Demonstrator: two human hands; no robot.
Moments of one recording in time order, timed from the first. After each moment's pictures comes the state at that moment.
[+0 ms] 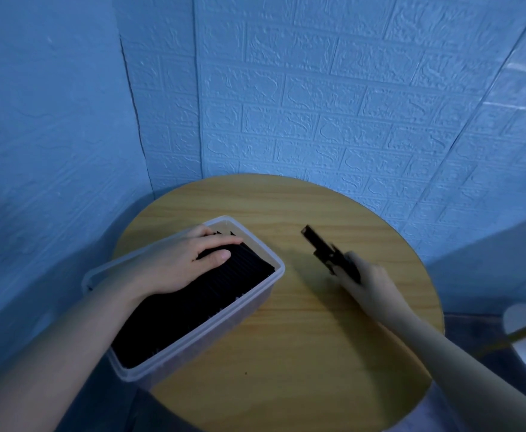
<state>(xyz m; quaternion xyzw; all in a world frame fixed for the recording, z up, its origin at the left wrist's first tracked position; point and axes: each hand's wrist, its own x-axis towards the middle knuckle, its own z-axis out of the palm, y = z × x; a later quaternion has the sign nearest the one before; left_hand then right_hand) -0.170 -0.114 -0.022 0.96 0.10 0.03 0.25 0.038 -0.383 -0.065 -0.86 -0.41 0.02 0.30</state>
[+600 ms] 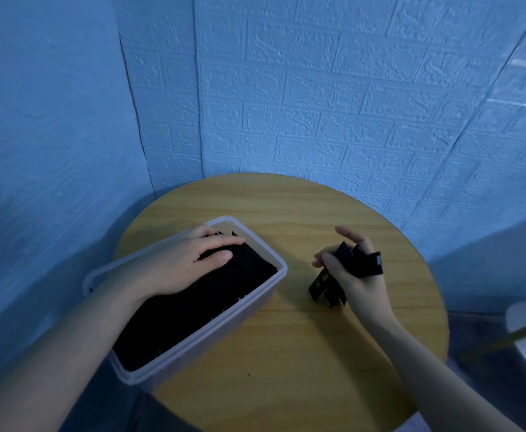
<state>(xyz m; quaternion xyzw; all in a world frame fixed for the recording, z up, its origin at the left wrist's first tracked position) -0.167 -0.112 -0.025 0.96 0.10 0.03 0.27 -0.007 -0.357 -0.051 -0.66 -0.32 0.09 0.68</state>
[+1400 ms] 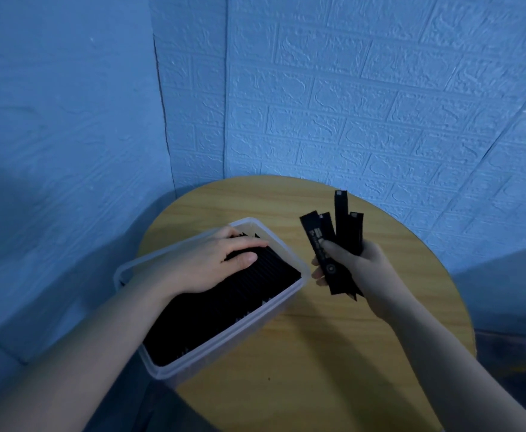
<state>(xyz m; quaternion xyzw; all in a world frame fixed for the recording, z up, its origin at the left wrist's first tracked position) -0.169 -0.117 -0.018 0.96 0.13 0.01 0.24 -0.019 -0.325 -0.005 -0.71 -0.26 0.26 0.60</state>
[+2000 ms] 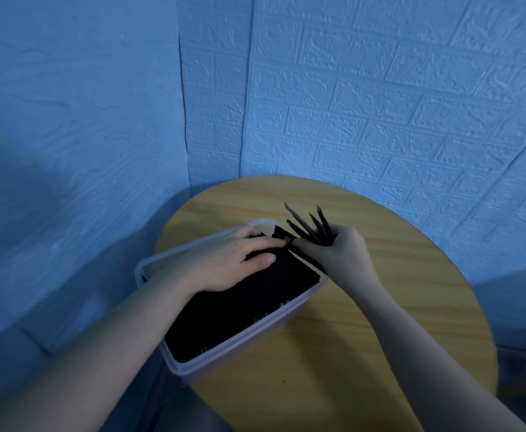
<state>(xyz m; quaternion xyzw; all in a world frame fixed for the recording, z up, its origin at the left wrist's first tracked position) -0.169 -0.117 -0.019 0.96 0.12 0.01 0.24 -0.033 -0.271 -0.004 -0.82 -0.34 0.10 0.45</state>
